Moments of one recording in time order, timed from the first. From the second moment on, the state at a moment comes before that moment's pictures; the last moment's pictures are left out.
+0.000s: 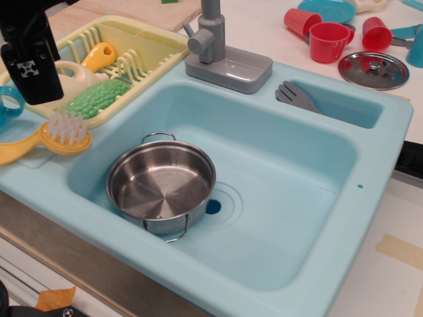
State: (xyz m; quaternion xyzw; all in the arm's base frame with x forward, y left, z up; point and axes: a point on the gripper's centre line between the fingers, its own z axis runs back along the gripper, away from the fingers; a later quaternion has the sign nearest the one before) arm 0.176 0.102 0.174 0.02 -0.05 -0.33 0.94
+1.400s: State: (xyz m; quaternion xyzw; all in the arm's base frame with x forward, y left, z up) arm 0.158 0.097 0.138 0.00 -0.07 -0.36 0.93
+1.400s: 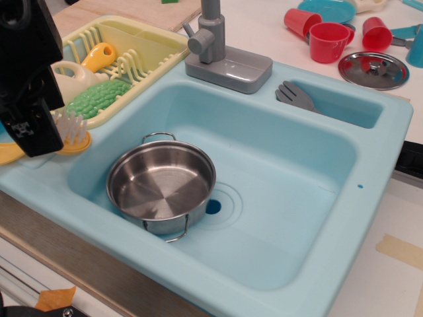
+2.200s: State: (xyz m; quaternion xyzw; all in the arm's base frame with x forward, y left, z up) arm 0.166 0.100 0.116 -0.02 -0.08 -0.35 0.93
